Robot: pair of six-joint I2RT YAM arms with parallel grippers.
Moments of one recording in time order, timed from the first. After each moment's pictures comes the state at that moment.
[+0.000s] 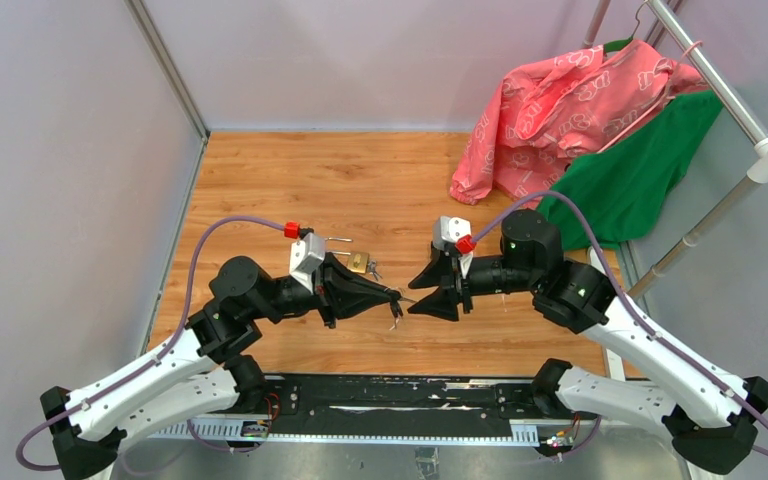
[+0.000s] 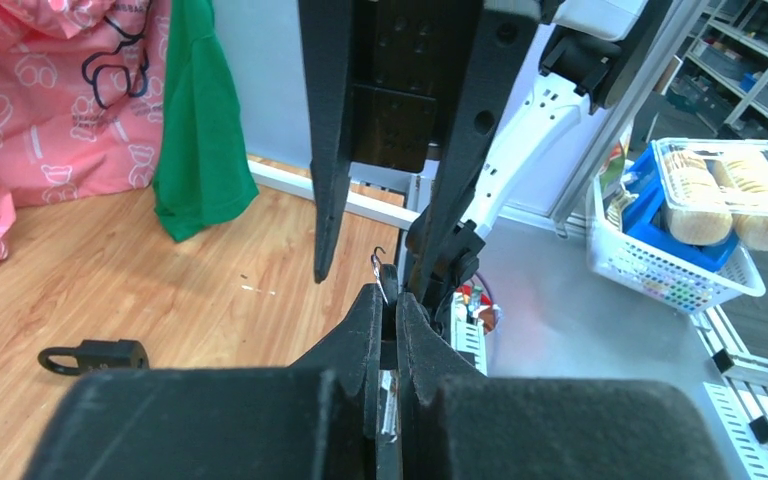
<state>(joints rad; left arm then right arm) -0.92 0.66 0.65 0.19 0.50 -0.32 0.88 0.88 1.04 -0.44 -0.68 -0.11</state>
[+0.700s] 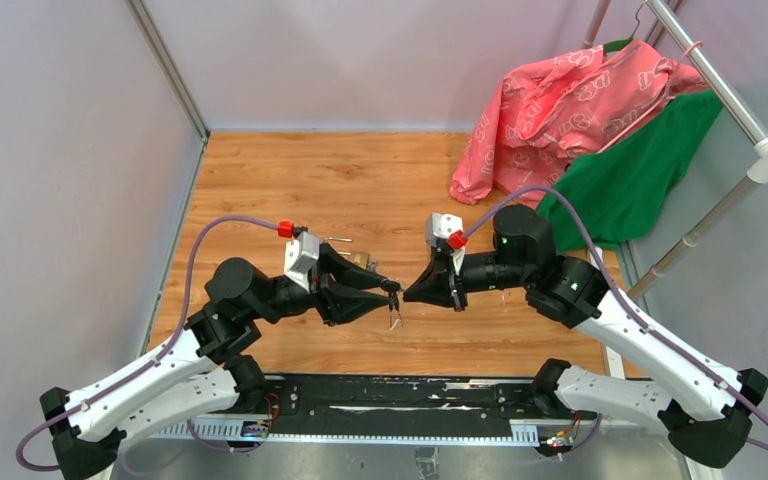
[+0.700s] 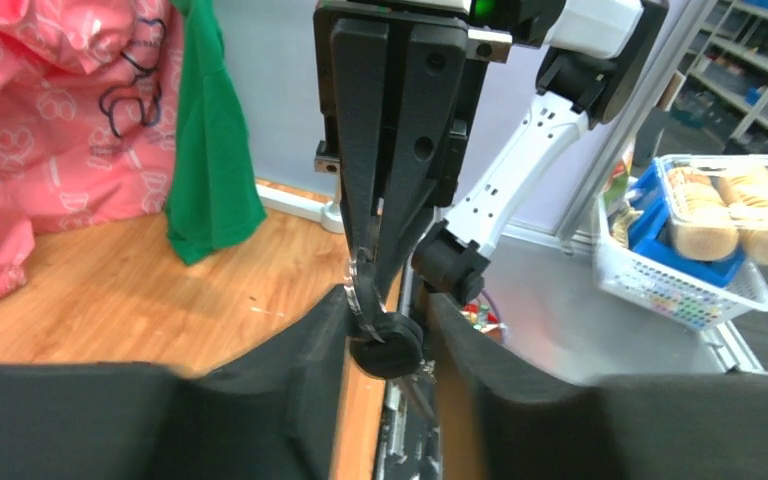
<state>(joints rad) -0.92 0.66 0.65 0.24 0.51 -0.33 0.88 0.93 1.05 -0.41 -0.72 -0.09</state>
